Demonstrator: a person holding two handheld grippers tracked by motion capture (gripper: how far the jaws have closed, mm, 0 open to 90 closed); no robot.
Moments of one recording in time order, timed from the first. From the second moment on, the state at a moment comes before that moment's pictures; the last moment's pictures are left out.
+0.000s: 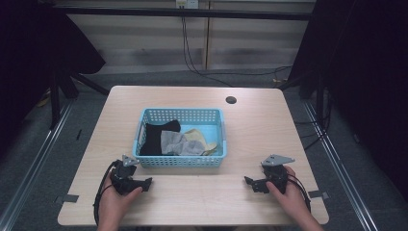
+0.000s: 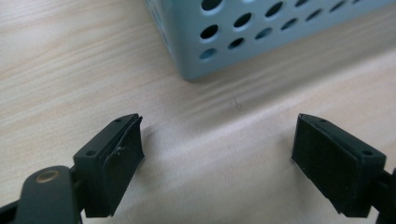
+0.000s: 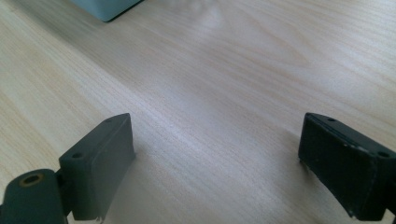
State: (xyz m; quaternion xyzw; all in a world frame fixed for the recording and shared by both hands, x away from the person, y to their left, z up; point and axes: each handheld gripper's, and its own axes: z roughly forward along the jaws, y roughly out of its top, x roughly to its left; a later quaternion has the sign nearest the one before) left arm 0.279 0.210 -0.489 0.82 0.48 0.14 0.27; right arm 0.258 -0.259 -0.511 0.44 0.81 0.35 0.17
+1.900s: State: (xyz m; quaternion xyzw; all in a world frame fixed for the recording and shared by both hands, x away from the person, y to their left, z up) left arm 0.365 0.162 -0.360 0.88 0.45 0.02 0.18; right arm 0.257 -0.259 -0.511 0.44 0.81 0.35 0.17
